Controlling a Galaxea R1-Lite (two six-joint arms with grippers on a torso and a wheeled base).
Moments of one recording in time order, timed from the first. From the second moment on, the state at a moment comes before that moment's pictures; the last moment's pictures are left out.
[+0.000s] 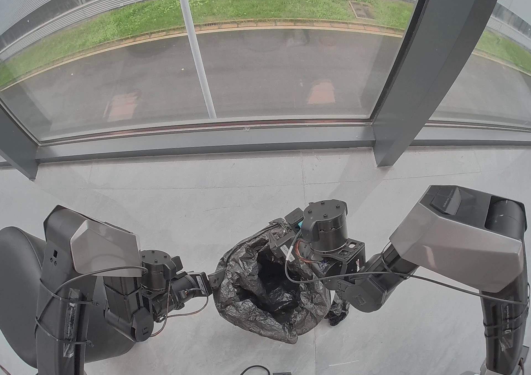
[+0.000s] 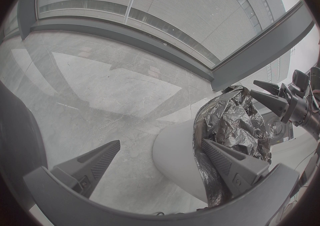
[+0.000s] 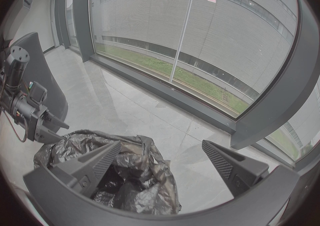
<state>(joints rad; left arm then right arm) -0.33 2.52 -0.53 -1.52 -0.13 -0.43 0.72 2.36 -1.07 -0.99 -0.42 -0.31</state>
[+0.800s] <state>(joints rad) -0.33 2.54 -0.52 -1.55 -0.13 -0.48 0.73 2.20 -0.68 -0.99 -0.68 -0.25</state>
